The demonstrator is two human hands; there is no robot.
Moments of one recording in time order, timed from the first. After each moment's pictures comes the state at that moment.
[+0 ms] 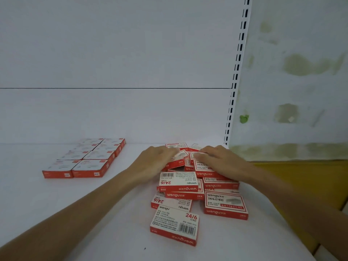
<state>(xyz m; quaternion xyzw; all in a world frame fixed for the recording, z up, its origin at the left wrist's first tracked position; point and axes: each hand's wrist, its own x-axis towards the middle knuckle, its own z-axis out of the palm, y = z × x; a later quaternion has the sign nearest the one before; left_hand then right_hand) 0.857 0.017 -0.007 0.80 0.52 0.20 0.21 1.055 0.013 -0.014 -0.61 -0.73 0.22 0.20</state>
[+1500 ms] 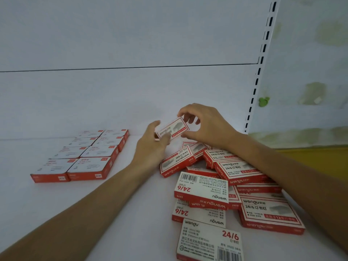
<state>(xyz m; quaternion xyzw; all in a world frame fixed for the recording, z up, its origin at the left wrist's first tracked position) 0.837 0.078 -0.039 0.63 0.55 0.45 0.31 1.001 0.100 -0.007 -0.42 -0.84 -0.03 0.34</state>
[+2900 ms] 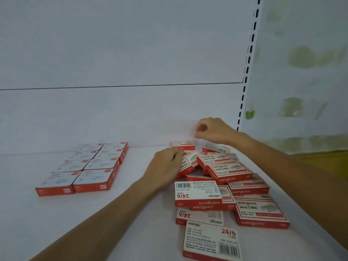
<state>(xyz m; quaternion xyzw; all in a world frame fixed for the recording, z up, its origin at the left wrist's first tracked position) 0.849 0.059 -0.033 0.79 0.49 0.32 0.20 1.025 0.111 0.011 -0.64 -0.73 0.09 0.22</state>
